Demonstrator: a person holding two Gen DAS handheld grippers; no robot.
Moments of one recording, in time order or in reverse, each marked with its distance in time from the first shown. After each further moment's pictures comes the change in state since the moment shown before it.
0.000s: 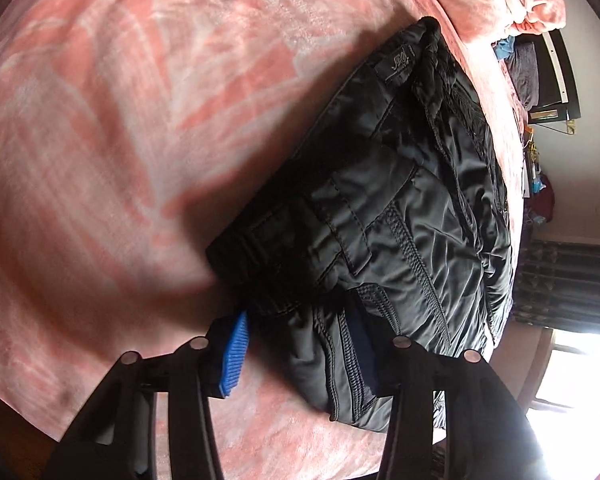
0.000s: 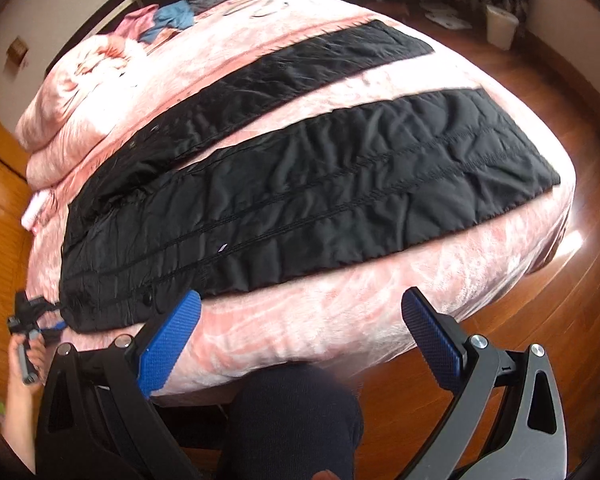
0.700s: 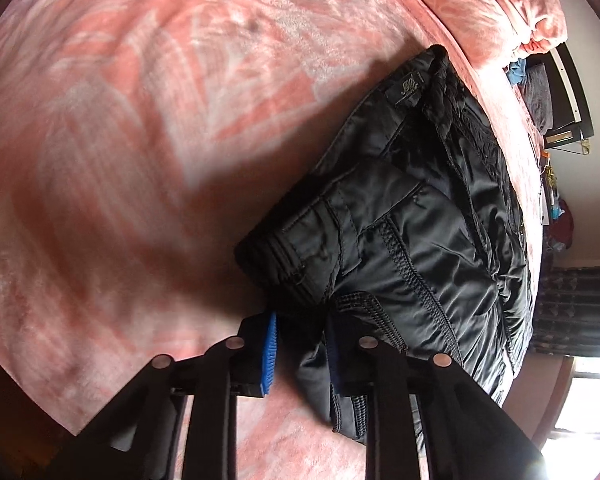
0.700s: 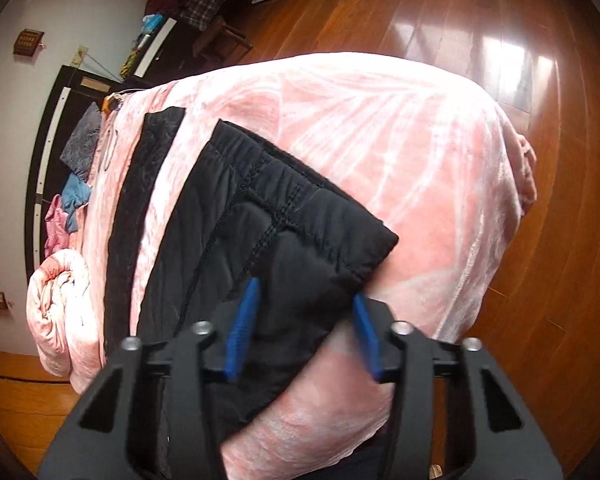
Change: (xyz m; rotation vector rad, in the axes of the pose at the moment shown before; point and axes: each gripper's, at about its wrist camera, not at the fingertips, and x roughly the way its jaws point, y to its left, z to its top) left arm -0.013 -0.003 -0.016 -0.028 -0.156 0.100; right arm 0.036 -0.241 0.086 0.583 -0.087 0.127
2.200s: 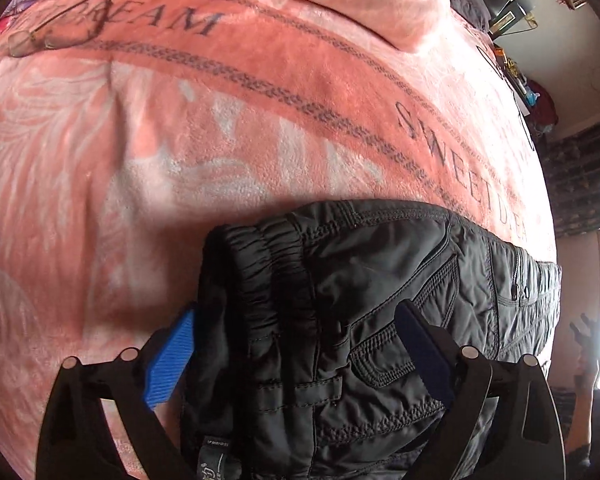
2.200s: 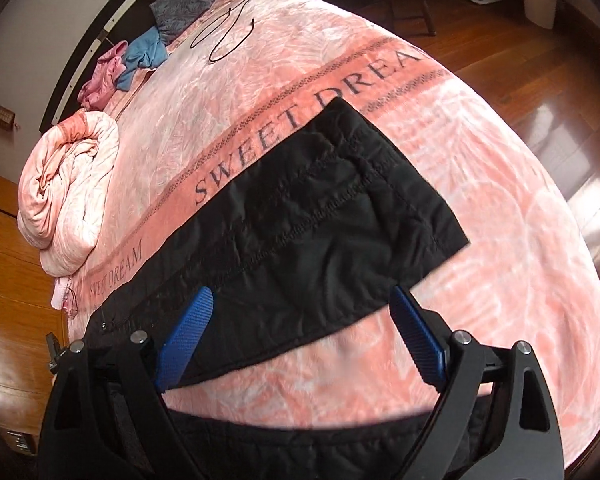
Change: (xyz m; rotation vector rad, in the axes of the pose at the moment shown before) left arm 0.093 -0.161 0.225 0.514 0.119 0.019; right arm 0.156 0.310 0.122 -0.617 0.216 -0.028
